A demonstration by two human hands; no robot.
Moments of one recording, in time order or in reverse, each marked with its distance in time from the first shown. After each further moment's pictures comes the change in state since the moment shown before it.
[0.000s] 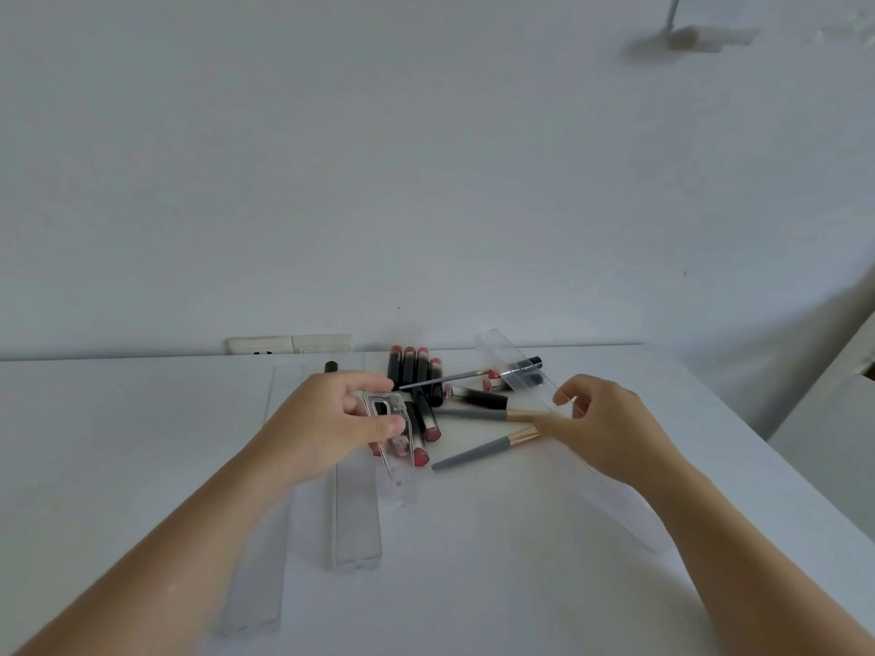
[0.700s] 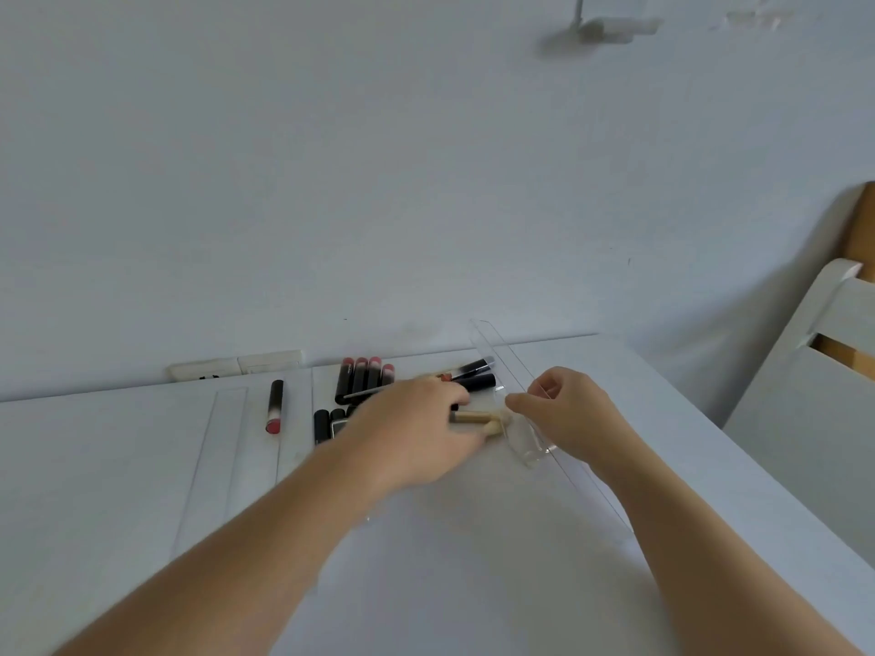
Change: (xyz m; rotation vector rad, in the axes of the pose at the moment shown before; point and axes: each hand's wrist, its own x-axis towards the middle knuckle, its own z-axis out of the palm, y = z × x) left_hand 0.020 0.092 0.090 0.609 -0.163 0.237; right_hand 0.013 0.019 -0.007 0.287 0.013 0.190
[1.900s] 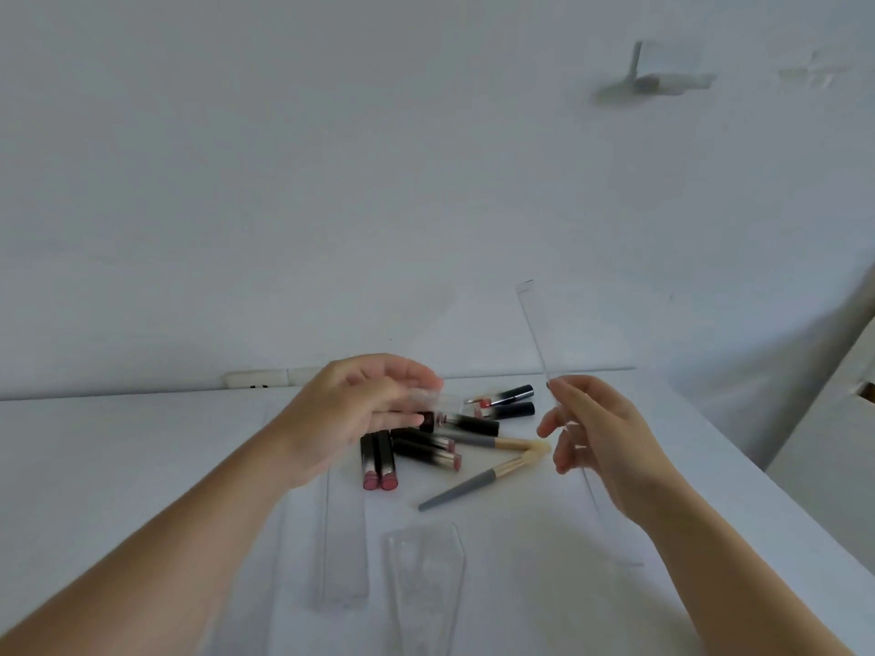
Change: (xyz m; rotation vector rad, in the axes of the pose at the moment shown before) left_hand -0.027 -0.088 -0.045 -1.267 0.042 0.061; right_hand -0.024 -0.031 -0.004 0.690 -0.151 -0.101
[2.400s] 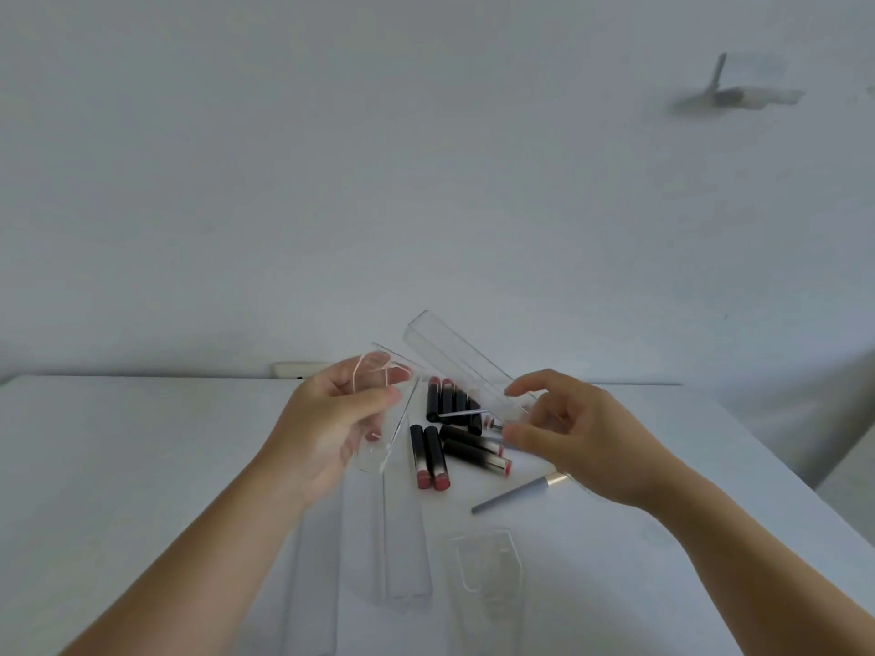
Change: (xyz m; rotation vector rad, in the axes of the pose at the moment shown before) left_hand -0.030 -0.020 -0.046 -0.233 0.402 0.024; right_hand -0.008 -0.032 0.064 -0.650 -0.351 -0.274
